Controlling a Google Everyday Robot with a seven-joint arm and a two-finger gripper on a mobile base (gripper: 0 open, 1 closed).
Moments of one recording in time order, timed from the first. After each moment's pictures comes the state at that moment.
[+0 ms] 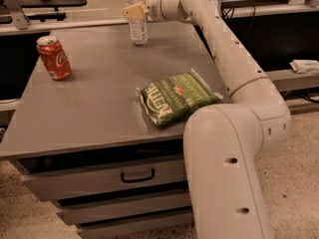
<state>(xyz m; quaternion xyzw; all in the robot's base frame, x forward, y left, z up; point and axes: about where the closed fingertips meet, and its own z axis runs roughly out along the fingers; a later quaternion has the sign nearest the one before) 0.910 0.066 0.961 -0.37 0.68 0.23 0.59</state>
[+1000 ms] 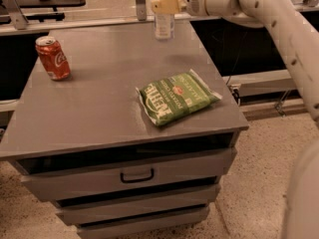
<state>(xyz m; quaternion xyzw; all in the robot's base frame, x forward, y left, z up) 0.793 -0.018 1.025 -0.40 0.64 0.23 0.62</state>
